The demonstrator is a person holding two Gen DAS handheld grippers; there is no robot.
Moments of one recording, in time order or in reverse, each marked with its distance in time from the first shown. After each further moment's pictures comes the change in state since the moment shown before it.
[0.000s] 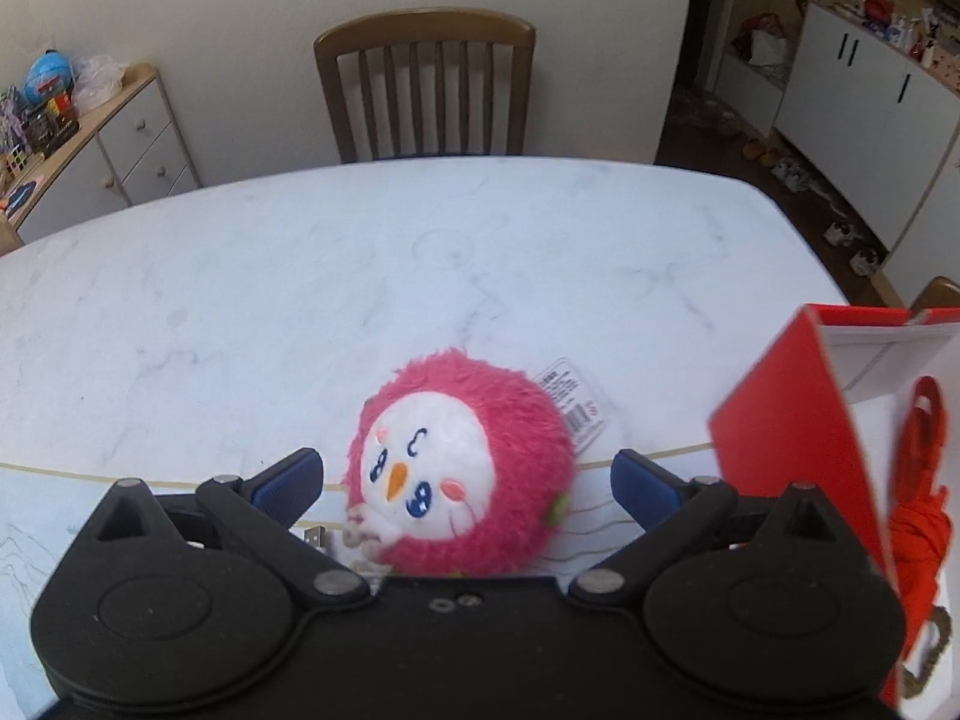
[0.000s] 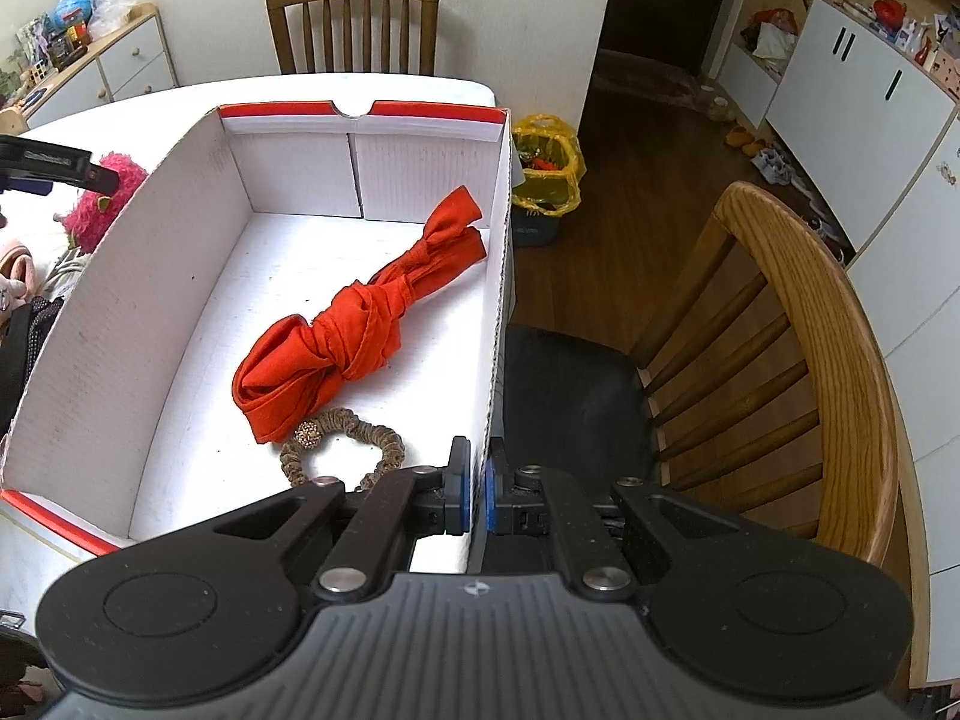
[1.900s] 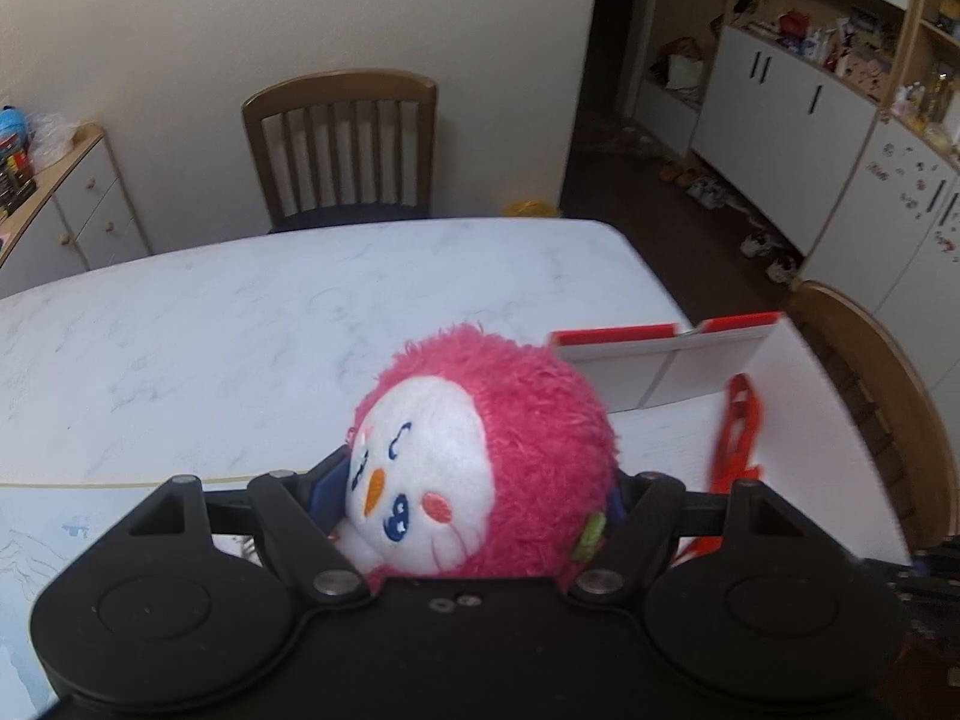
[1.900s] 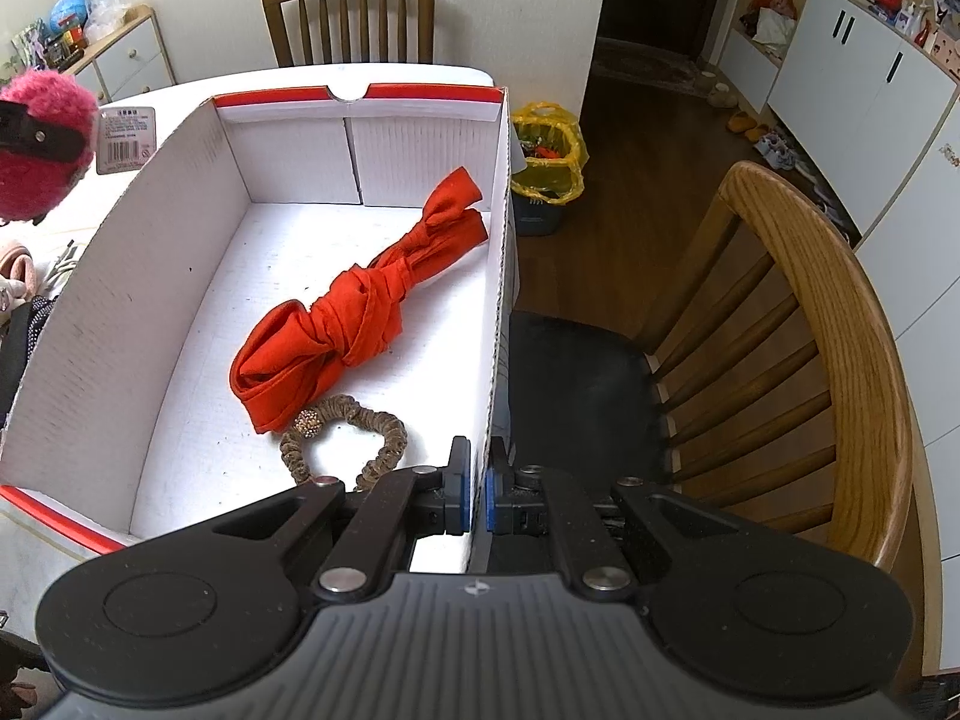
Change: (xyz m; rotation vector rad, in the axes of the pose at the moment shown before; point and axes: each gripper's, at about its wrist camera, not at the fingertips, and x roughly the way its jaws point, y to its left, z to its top) left arm -0.118 -0.061 -0.008 0.068 -0.088 -0.138; right arm 0.007 -0.001 -0.005 0.020 0.014 0.015
